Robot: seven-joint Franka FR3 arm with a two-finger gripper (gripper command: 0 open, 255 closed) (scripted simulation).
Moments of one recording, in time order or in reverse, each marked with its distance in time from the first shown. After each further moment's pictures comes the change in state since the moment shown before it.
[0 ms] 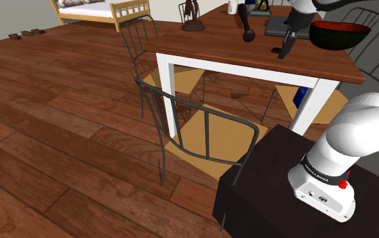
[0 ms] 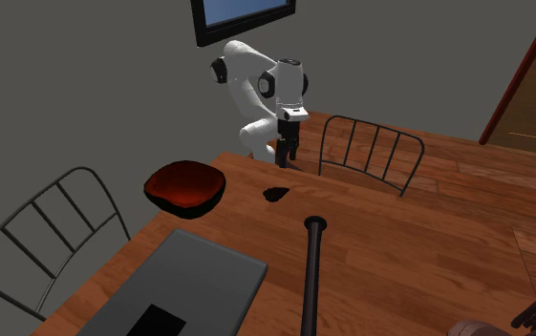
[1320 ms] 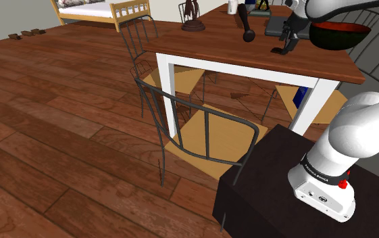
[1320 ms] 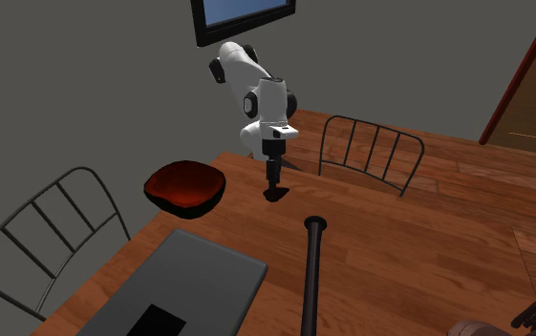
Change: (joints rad) arm 0.062 0.170 -0.269 0.056 -0.170 0.299 -0.363
